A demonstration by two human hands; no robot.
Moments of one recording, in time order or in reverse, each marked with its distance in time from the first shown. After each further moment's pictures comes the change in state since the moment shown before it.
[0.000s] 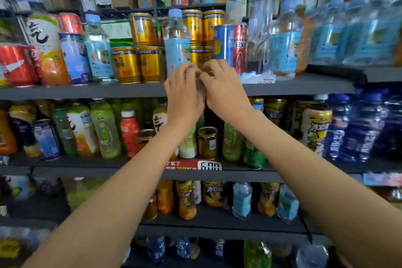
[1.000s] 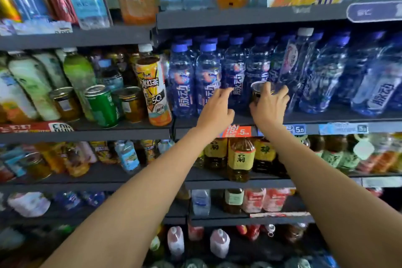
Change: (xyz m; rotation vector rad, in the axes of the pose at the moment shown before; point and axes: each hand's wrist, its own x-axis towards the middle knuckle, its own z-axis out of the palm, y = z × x) left_hand -0.110 0.409 0.251 -0.301 -0.790 -0.193; right_hand -0.354 0.376 -0.096 -0.049 -0.464 1.018
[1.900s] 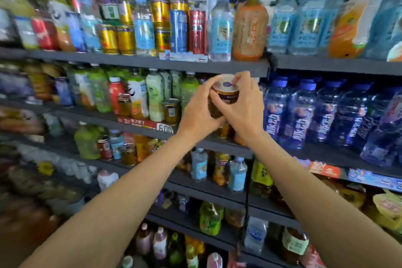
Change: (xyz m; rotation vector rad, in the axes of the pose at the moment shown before) left_hand -0.120 -0.096 -0.193 -0.095 0.526 0.066; right_hand -0.119 -0.240 -0.045 0.685 0.196 -0.644
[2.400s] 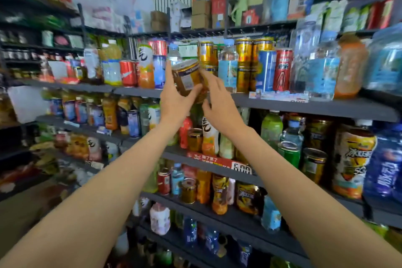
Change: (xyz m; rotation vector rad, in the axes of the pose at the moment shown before) left_hand 0.055 -0.126 -0.267 0.013 0.428 -0.226; right_hand 0.058 -0.214 0.192 0.275 -0.322 -0.265
